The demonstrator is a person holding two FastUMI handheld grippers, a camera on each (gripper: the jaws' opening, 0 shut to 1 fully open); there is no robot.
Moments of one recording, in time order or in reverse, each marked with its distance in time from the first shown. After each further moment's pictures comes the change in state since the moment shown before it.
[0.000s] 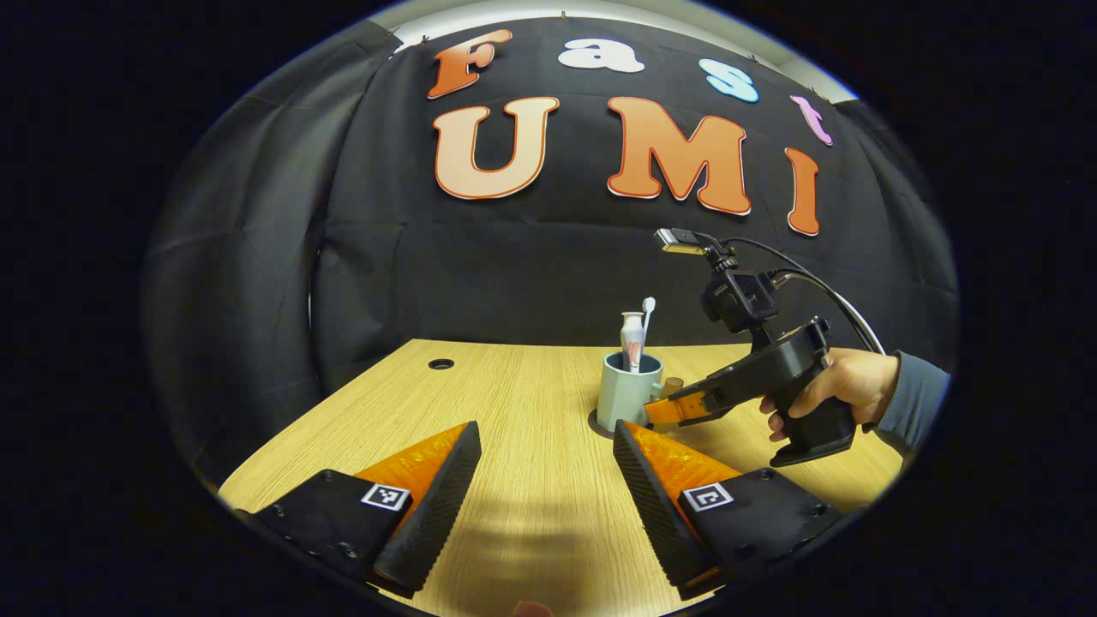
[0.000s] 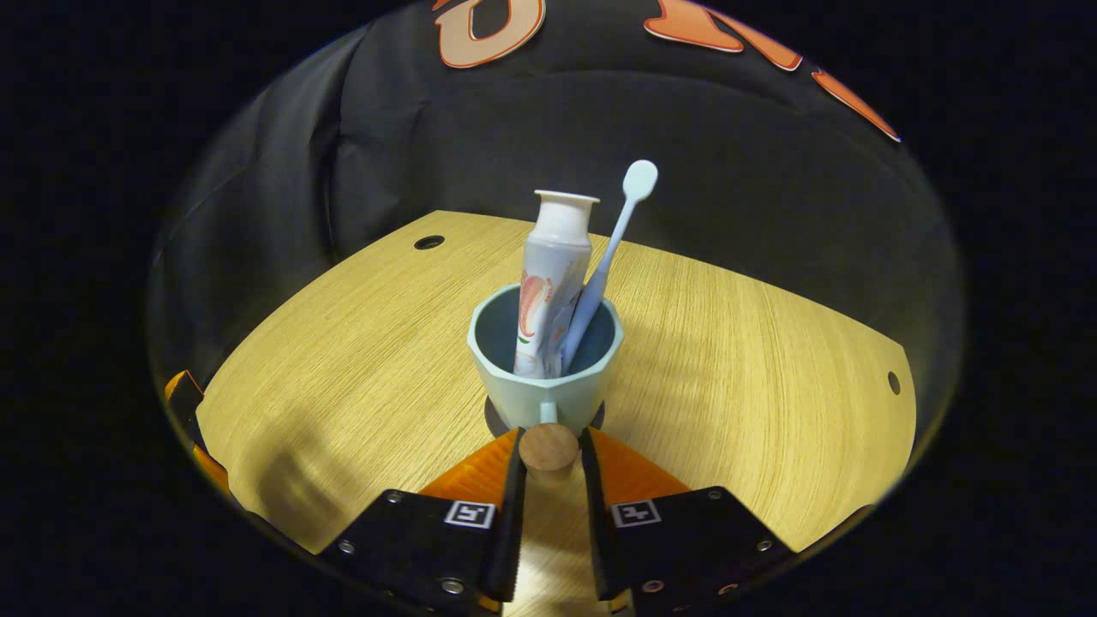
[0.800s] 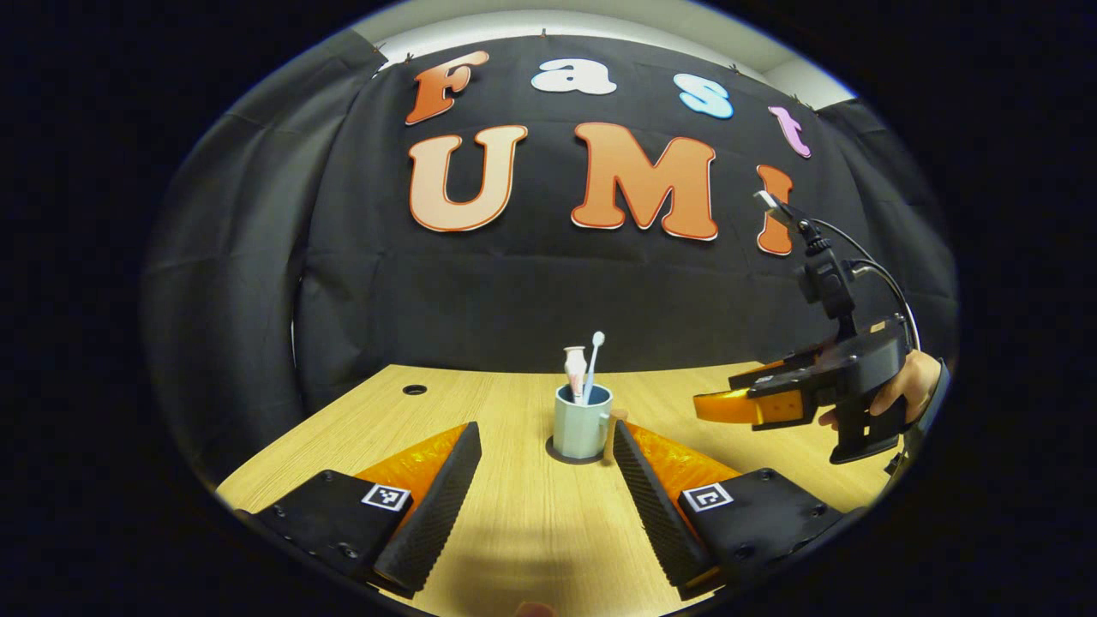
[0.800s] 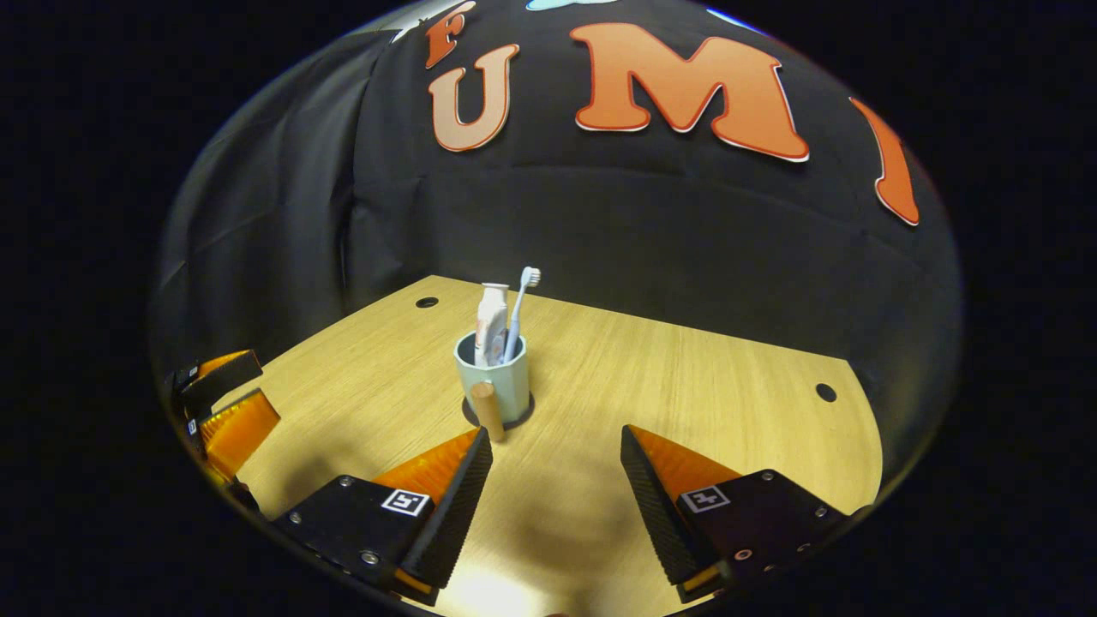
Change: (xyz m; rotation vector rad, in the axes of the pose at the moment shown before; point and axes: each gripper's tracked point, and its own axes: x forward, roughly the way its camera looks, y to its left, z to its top) left arm -0.022 -0.064 0.037 0.008 -0.092 -0.062; right arm -0.149 -0.077 -0.005 0.019 -0.229 -0.066
